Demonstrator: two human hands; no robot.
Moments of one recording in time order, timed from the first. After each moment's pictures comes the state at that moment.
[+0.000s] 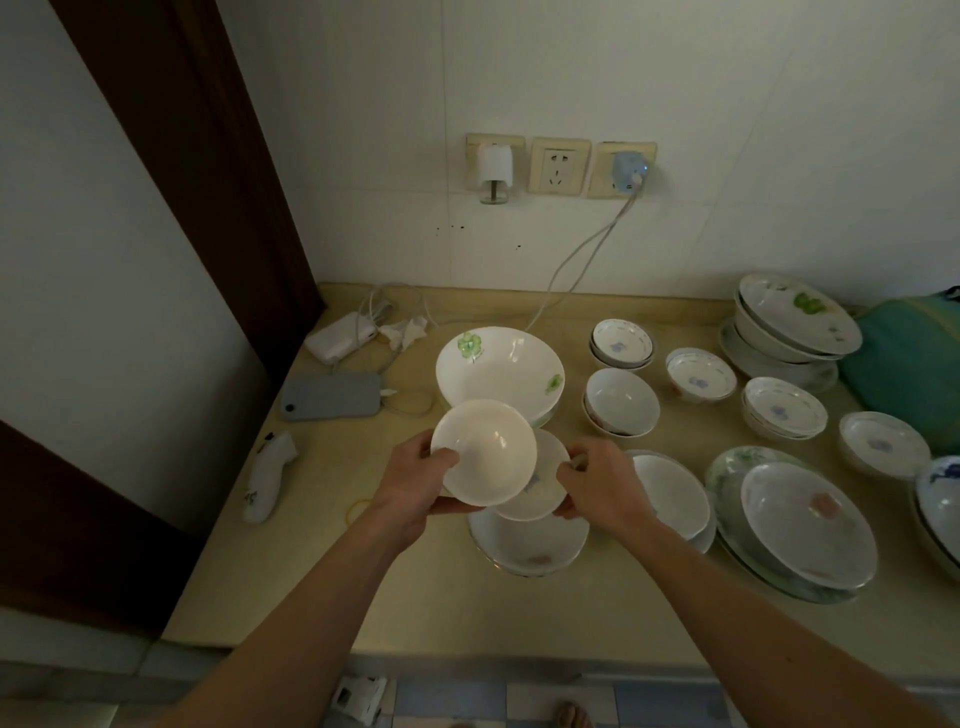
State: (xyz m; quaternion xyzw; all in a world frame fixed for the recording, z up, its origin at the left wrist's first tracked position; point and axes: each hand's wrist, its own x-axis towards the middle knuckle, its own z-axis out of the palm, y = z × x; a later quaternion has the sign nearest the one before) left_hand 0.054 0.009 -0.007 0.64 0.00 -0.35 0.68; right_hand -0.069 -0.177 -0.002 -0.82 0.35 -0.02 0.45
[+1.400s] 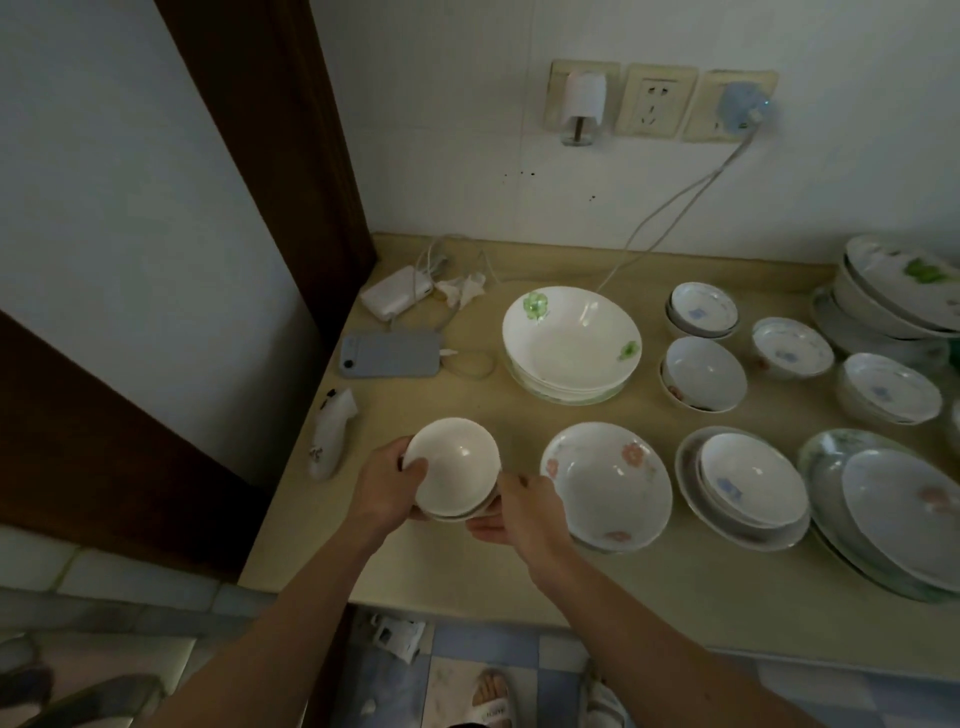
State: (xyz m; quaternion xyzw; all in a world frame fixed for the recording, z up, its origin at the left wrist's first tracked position) left_hand 0.100 0.119 -0.084 0.82 -0.04 -0.23 0.52; right_hand -0.010 -0.018 -0.059 -0.57 0.44 0.02 0.70
